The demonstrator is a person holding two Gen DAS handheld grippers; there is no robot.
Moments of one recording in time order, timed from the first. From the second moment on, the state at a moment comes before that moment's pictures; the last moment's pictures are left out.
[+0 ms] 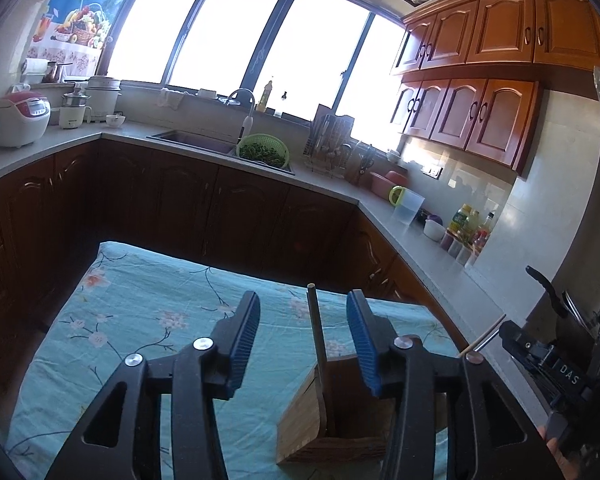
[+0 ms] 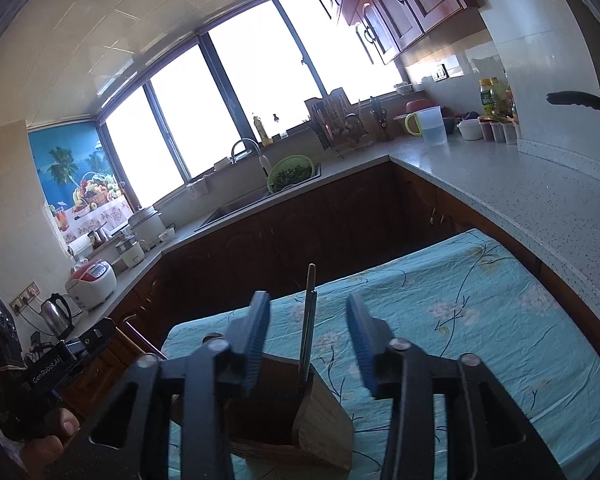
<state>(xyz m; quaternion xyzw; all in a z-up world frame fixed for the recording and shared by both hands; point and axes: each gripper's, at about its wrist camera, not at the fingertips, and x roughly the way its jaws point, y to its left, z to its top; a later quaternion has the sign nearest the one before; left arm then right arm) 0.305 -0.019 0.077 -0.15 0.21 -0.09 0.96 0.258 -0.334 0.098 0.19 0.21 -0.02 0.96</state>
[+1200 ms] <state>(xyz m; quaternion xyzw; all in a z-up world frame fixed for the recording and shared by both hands) 0.107 0.023 0.049 -0.15 0.28 -0.05 0.95 0.065 -0.324 0.046 0.21 0.24 -0.05 0.95</state>
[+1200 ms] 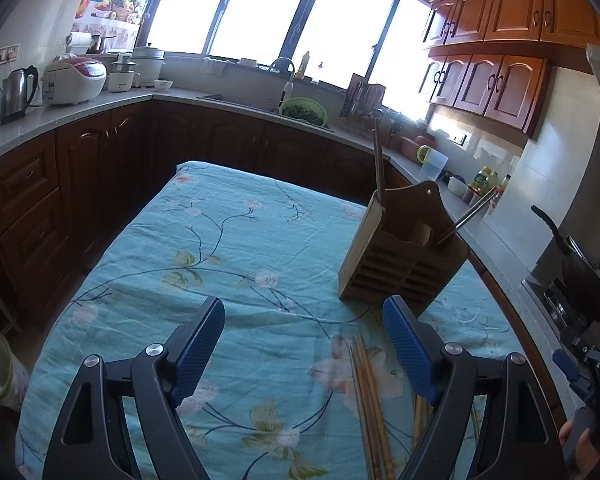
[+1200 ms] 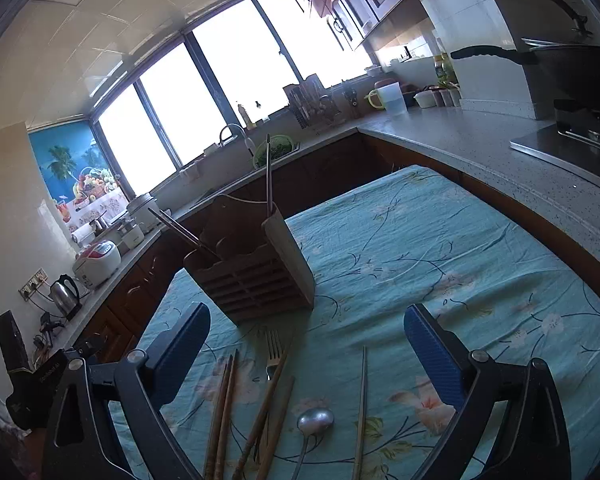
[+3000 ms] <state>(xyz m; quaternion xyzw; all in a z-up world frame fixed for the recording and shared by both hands) 0.231 -0.082 -0.034 -0.01 0.46 -0.09 0.88 0.128 -0.321 -0.048 0.12 0.42 -0.08 0.90</state>
